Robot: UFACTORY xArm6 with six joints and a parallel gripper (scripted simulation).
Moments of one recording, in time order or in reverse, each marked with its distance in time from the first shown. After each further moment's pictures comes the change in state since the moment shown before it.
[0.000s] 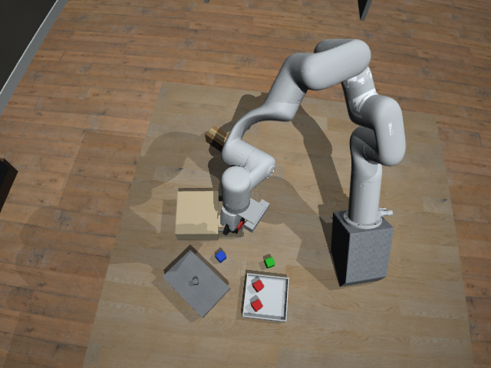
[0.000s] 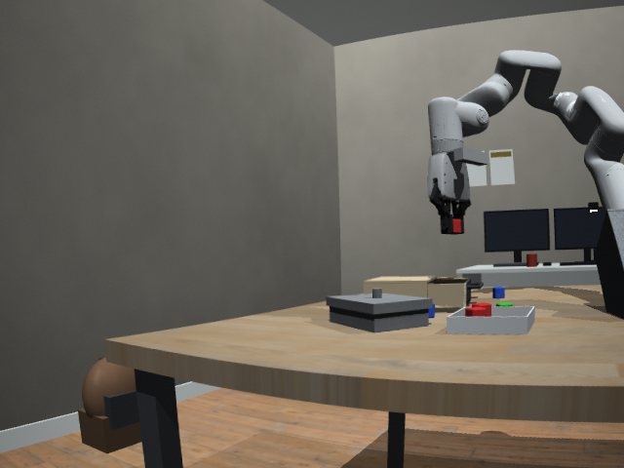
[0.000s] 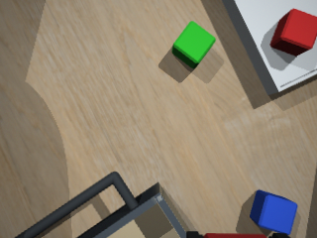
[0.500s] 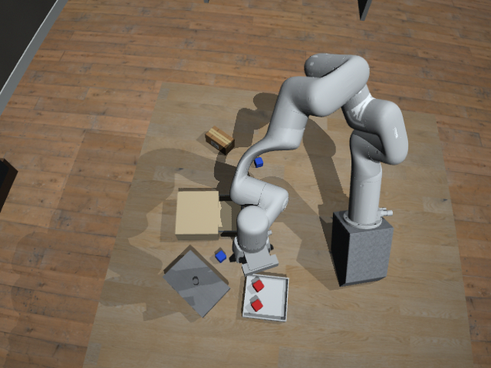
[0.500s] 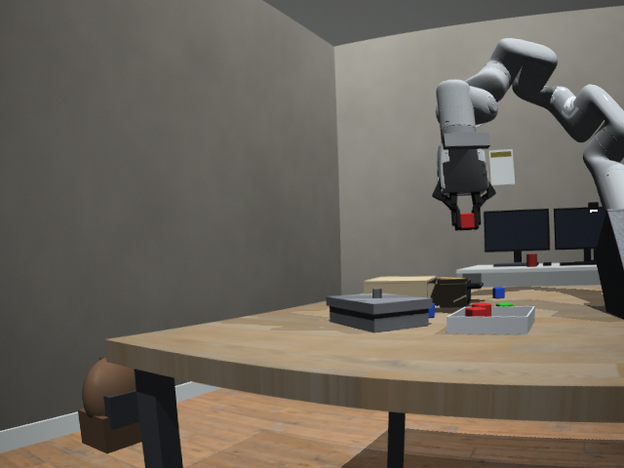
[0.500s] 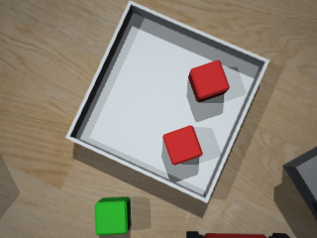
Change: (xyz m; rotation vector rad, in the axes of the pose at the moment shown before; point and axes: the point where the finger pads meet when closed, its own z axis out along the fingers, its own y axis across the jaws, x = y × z) arm 0.098 0.072 0.002 0.001 0.033 0.701
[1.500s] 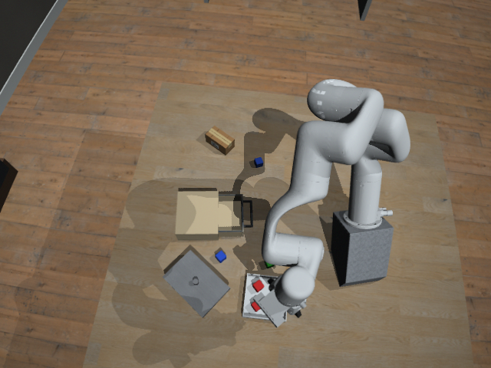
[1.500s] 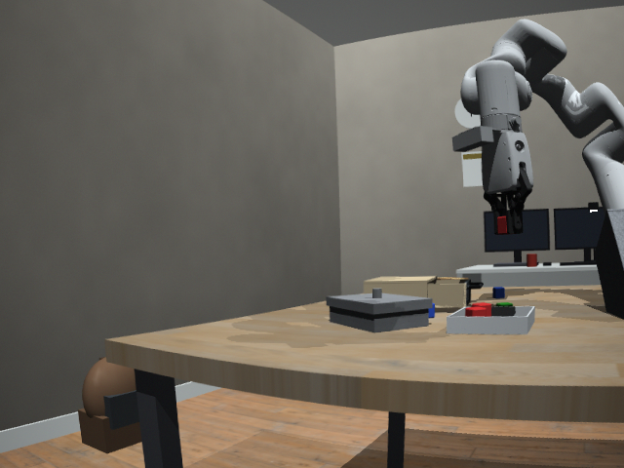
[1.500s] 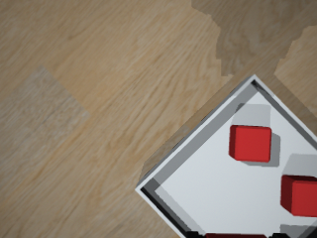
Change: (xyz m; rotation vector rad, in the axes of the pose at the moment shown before) arm 0.137 -0.049 0.026 -0.059 -0.069 1.191
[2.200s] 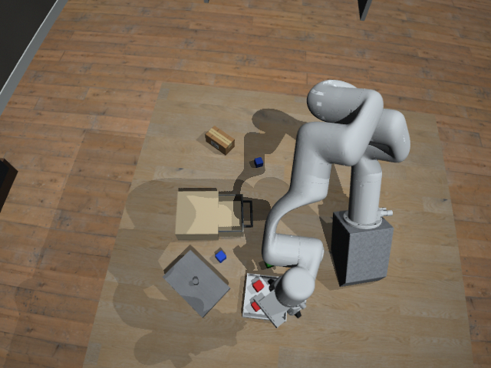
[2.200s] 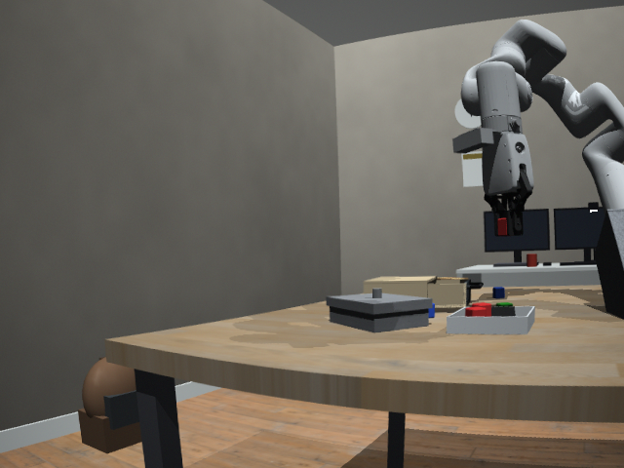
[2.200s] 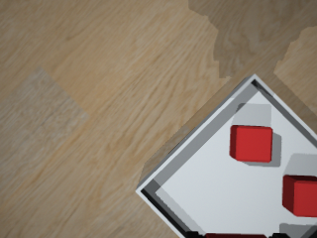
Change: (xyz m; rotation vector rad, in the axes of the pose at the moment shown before) arm 0.000 -0.001 0.003 -0.002 0.001 0.010
